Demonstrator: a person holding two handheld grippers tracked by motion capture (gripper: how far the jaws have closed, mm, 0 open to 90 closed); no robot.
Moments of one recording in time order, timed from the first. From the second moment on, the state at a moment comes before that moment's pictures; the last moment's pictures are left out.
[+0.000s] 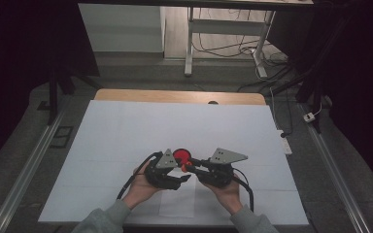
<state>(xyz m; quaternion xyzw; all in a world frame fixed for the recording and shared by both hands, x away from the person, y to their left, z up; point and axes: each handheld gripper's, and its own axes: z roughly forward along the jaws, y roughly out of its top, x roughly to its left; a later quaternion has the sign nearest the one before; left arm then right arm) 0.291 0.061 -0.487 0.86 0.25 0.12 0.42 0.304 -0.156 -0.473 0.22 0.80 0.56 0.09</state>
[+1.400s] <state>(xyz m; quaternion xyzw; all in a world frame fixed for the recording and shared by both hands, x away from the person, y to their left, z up) 0.289 0.056 -0.491 0.87 0.22 0.15 0.41 0.305 -0.156 -0.476 0.22 0.80 0.55 0.09</state>
